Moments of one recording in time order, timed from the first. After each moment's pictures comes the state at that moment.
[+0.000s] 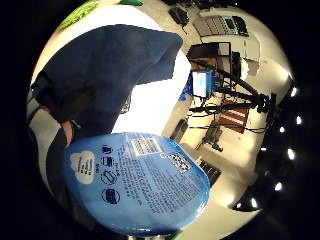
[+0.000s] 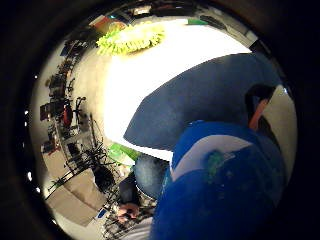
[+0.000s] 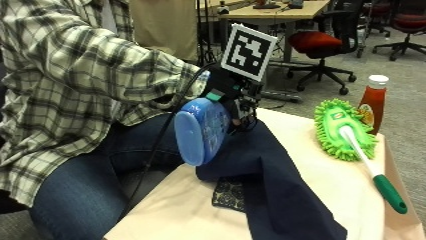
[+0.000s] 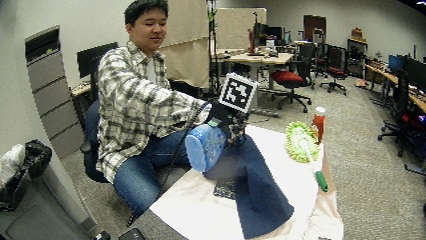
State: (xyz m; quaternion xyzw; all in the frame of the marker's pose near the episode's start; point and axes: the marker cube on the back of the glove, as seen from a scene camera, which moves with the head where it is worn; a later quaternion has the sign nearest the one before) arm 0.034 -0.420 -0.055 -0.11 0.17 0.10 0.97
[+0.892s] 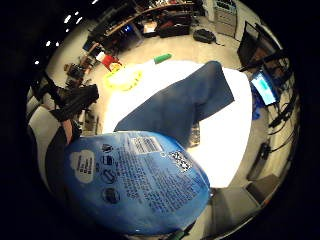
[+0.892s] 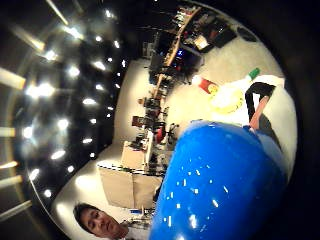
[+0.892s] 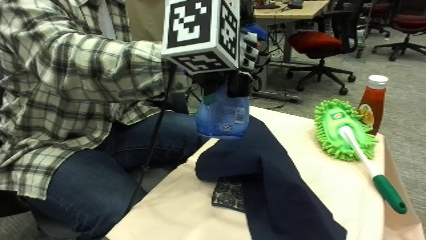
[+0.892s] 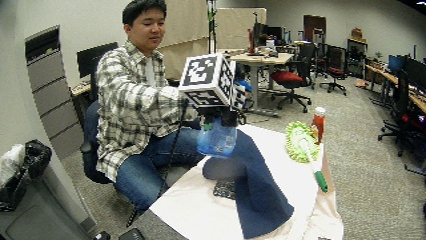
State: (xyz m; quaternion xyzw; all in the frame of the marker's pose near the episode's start) arm 0.046 -0.404 -0.143 0.18 -0.35 0.04 0.92
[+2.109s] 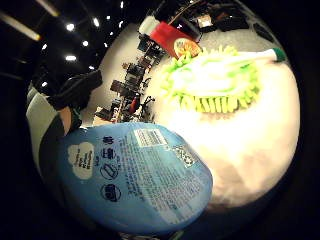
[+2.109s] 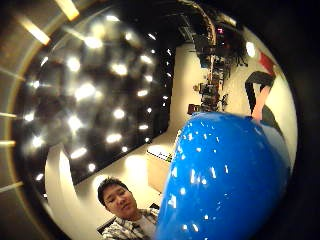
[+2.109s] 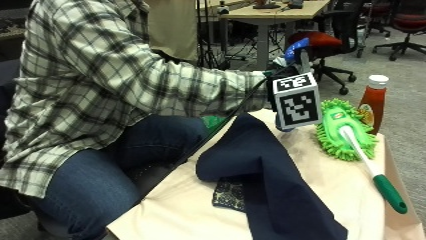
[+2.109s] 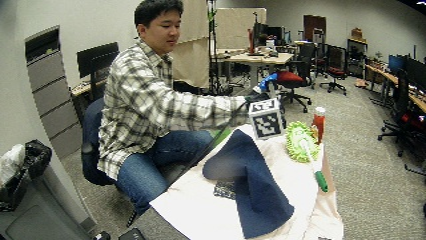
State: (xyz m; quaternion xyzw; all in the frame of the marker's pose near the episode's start) arm -0.072 -0.562 -0.033 0.15 -0.60 -0.11 0.77
